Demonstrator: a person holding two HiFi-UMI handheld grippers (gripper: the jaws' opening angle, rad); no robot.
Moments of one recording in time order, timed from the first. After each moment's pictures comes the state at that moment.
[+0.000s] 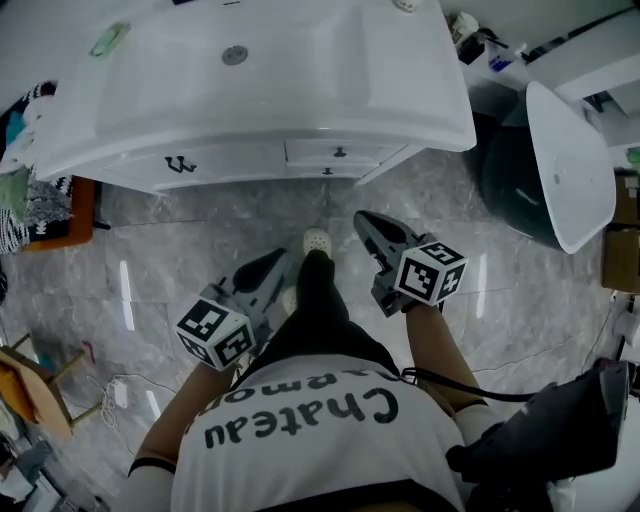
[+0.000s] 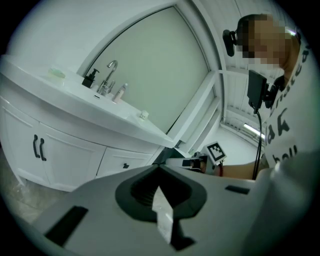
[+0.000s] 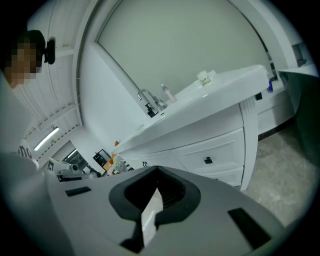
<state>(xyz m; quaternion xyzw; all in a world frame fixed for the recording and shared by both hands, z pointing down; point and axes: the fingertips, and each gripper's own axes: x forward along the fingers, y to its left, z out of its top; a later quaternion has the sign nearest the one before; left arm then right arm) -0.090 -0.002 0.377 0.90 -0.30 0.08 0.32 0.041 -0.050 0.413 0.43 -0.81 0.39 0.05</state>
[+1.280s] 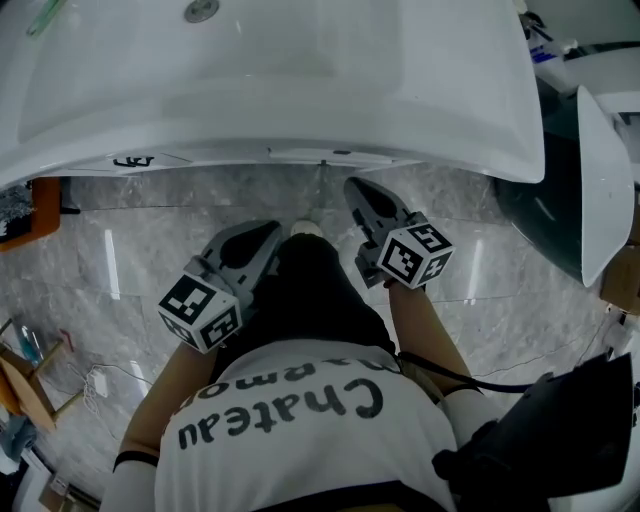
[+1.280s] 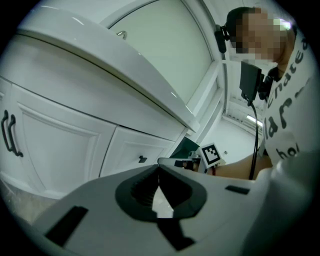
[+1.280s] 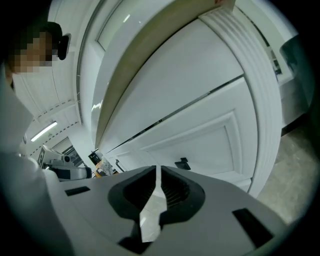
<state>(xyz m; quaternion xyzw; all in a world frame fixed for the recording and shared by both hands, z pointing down) -0.054 -0.096 0.521 0.90 -0.30 0.11 0.30 0.065 -0.157 0.573 0.44 -0.83 0.35 0.03</state>
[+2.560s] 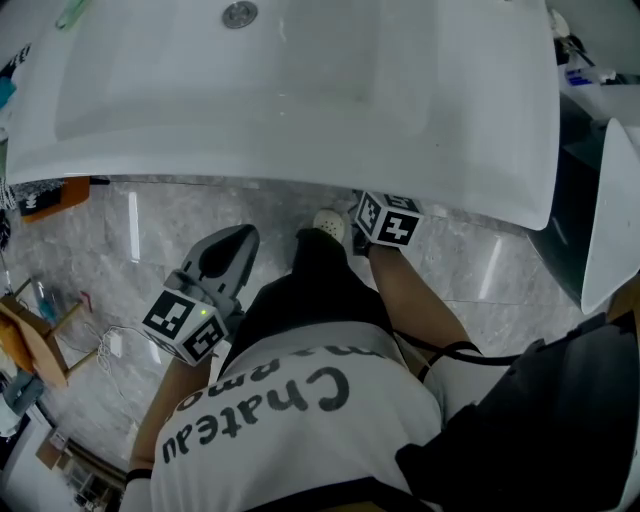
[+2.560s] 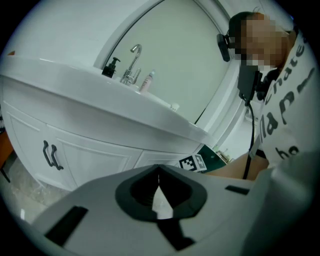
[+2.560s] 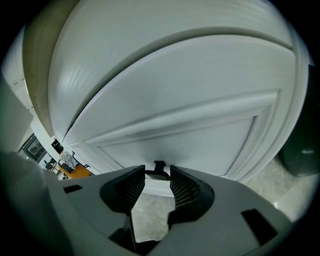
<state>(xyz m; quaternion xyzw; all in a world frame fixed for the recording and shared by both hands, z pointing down) -0.124 -0.120 0.460 0.84 -0.40 0.15 0.34 0.063 -0.221 0.642 0.56 -0.71 0.38 0.19</state>
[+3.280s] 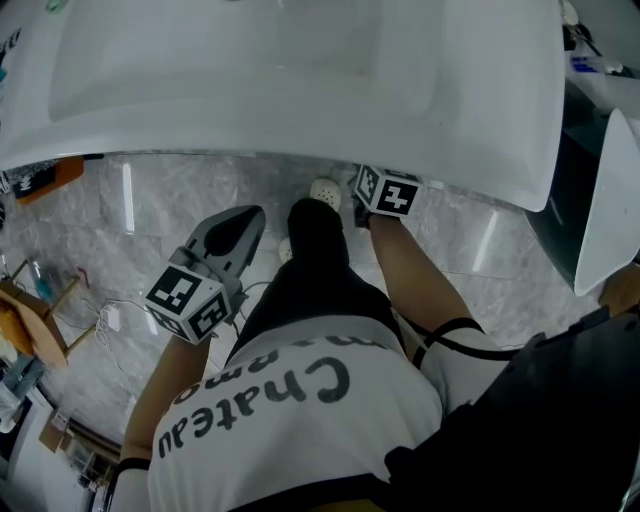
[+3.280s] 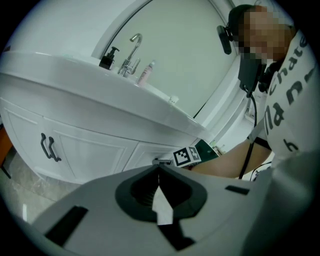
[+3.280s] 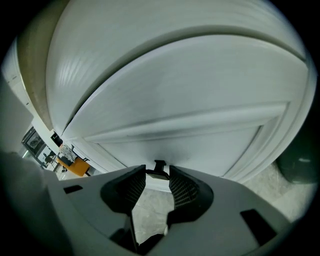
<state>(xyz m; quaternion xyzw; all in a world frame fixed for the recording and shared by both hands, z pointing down) -0.114 -0.108 0.461 0.83 -0.37 0.18 0.37 0.062 -0.217 0.646 0.55 -0.70 0.39 0.23</state>
